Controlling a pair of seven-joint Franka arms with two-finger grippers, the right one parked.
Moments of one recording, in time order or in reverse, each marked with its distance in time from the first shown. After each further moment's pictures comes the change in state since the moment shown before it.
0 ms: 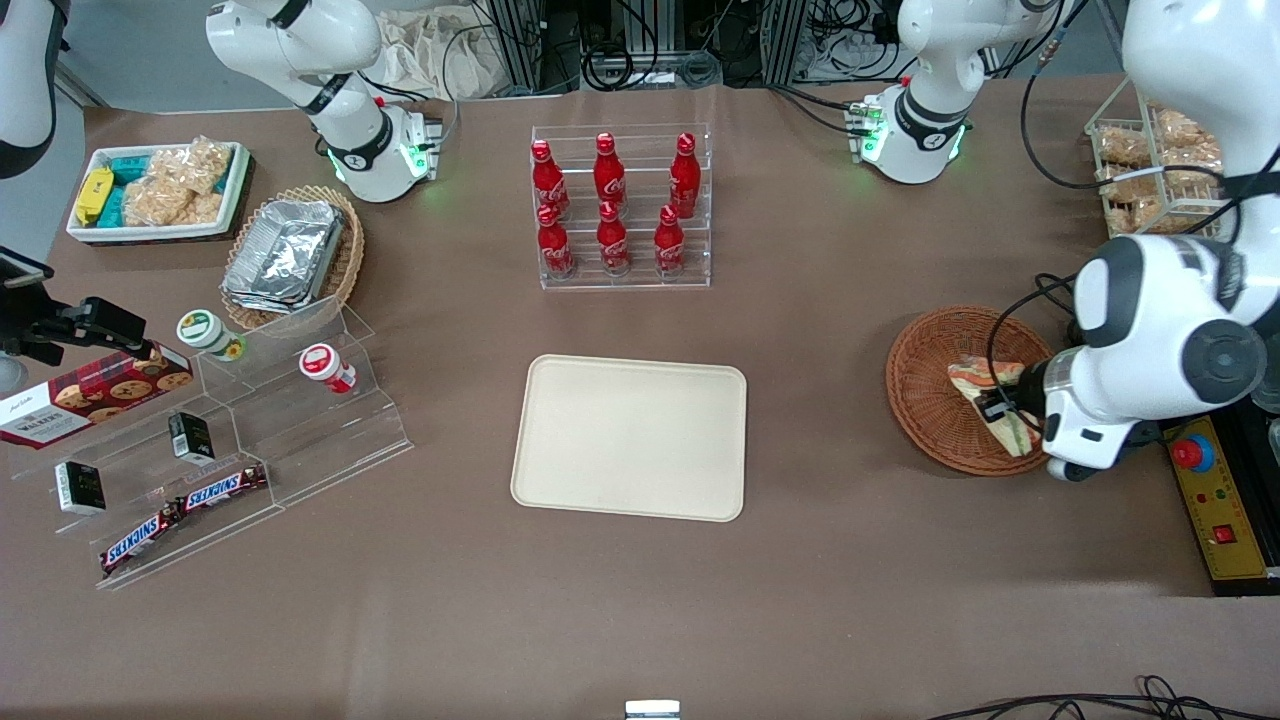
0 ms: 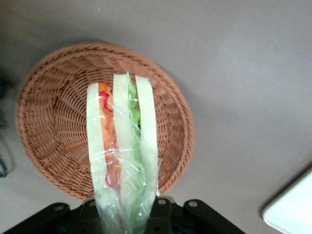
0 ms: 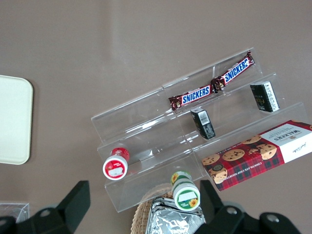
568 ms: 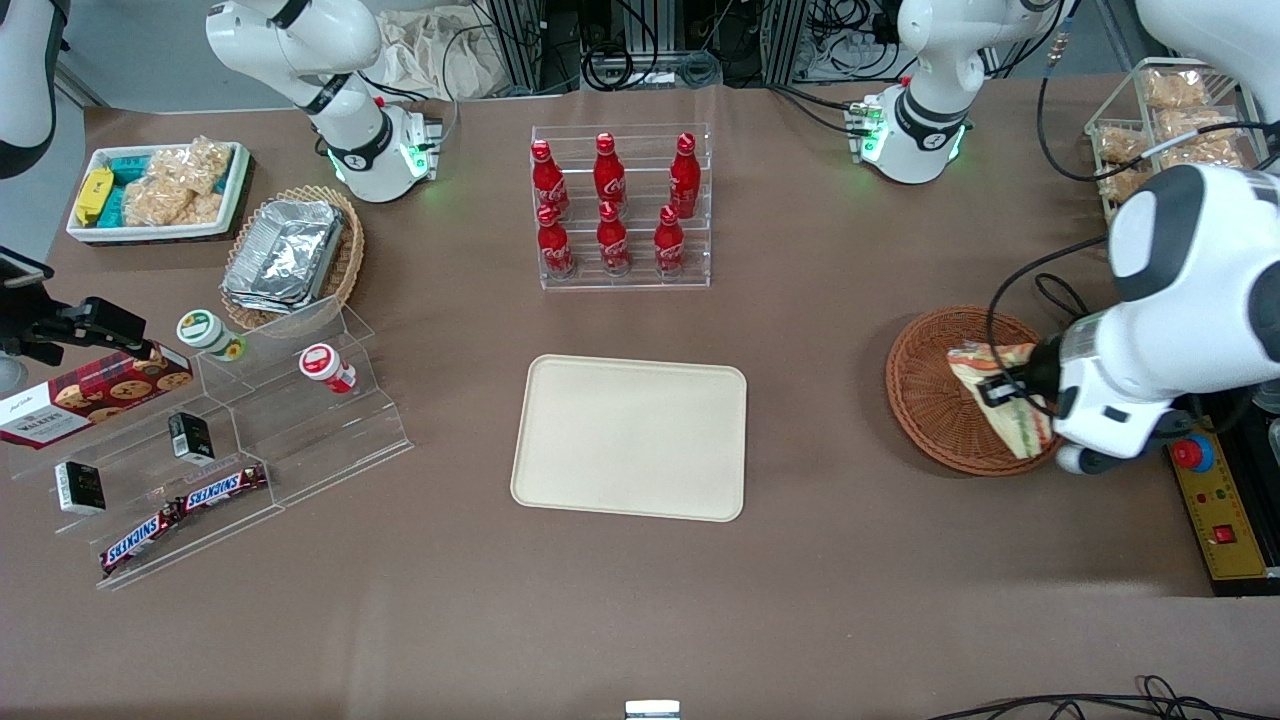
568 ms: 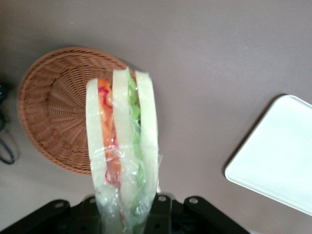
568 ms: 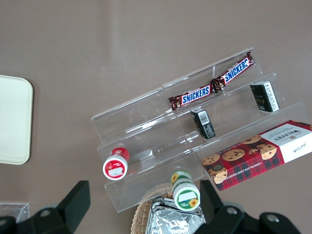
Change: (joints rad) arm -0.019 0.011 -0.117 0.211 -0.001 -0.184 -0.010
